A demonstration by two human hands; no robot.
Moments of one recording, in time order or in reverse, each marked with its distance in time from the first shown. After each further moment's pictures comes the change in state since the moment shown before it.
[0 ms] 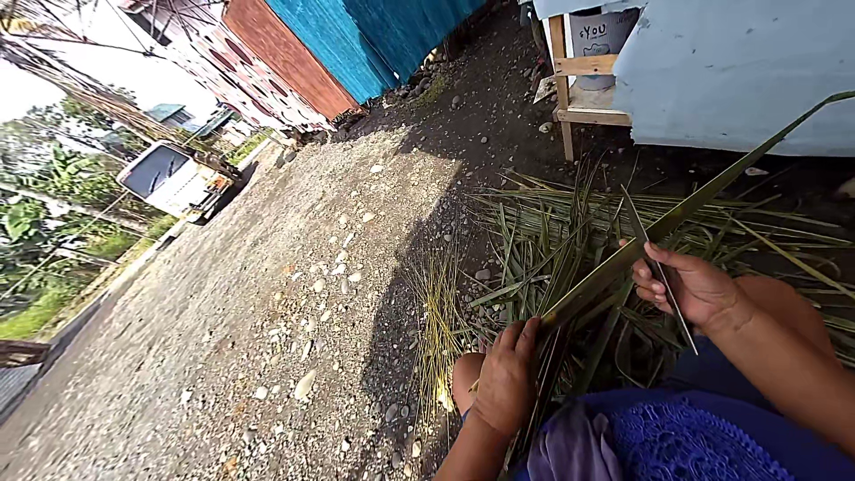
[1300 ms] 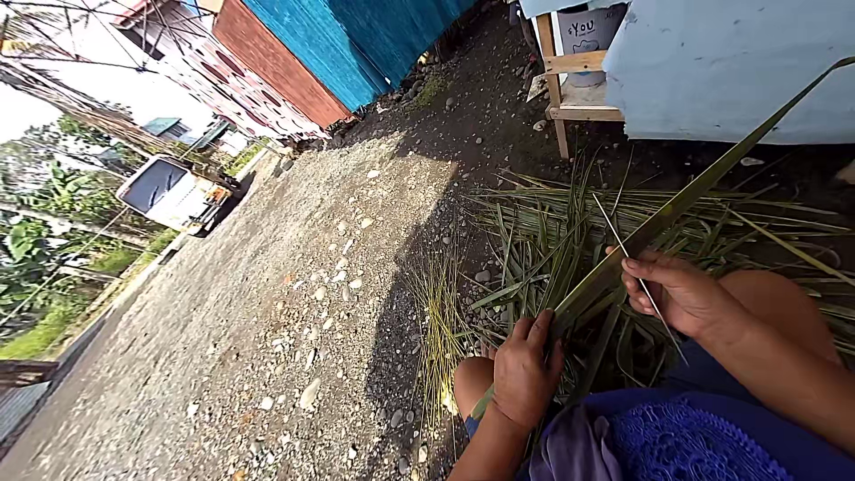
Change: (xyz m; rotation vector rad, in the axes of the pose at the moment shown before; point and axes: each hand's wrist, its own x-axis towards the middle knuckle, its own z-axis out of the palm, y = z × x) left_hand 0.019 0.017 0.015 -0.059 -0.005 -0.071; right_hand -0.019 0.008 0.026 -0.209 0.087 -0.103
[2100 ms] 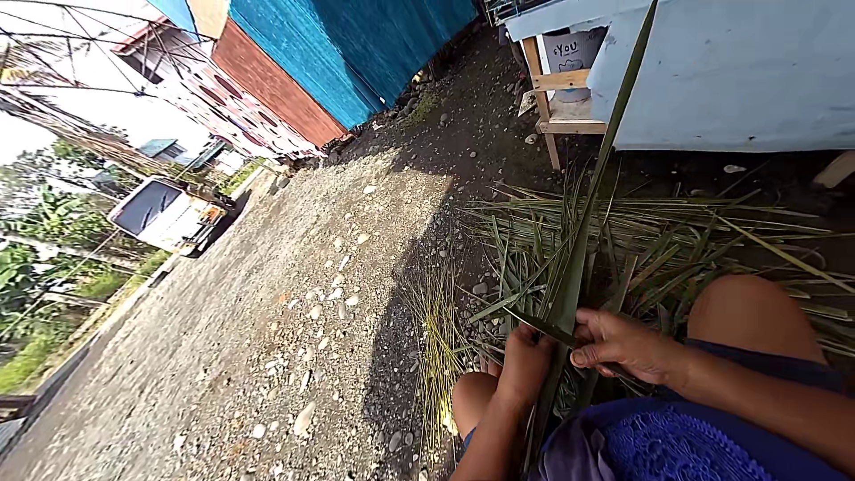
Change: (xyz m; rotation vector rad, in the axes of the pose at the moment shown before) left_hand 0.038 0.013 -0.004 -0.971 -0.303 -0.778; right_hand -0.012 0.040 0.024 -0.349 -0.497 0.210
